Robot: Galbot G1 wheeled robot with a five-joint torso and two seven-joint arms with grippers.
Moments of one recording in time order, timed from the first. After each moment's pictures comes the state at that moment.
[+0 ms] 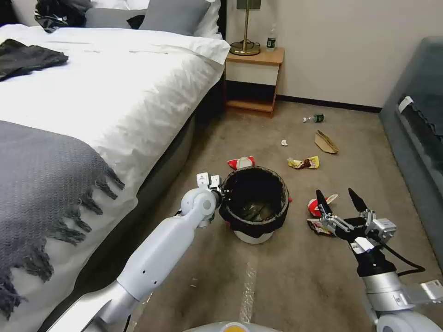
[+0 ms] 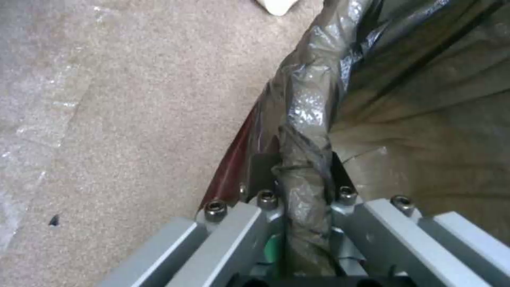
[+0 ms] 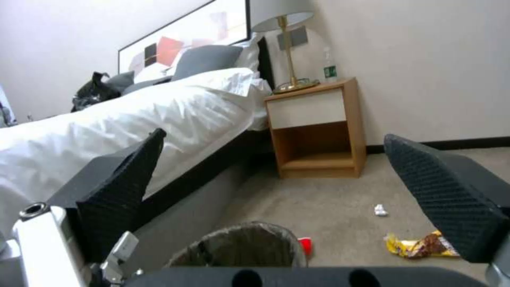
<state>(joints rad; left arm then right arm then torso) 0.70 -1.31 0.12 -1.48 -1.16 0.59 -0.61 -1.75 1.44 0.79 2.19 0.57 0.17 -0.38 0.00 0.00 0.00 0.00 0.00</state>
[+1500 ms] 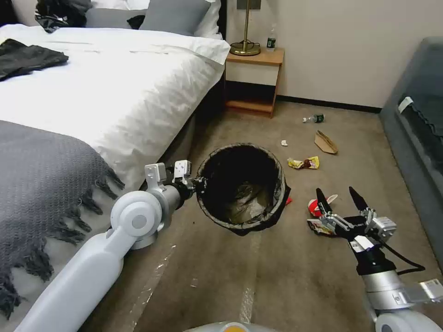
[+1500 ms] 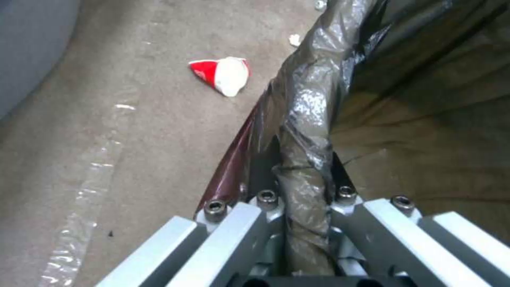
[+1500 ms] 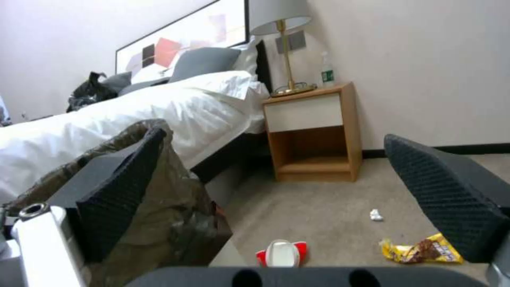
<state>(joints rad) 0.92 -0.98 -0.12 -2.13 -1.37 0.66 -0.66 -1.74 1.45 0.80 2.20 0.55 0.17 -0.38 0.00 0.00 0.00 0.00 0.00</state>
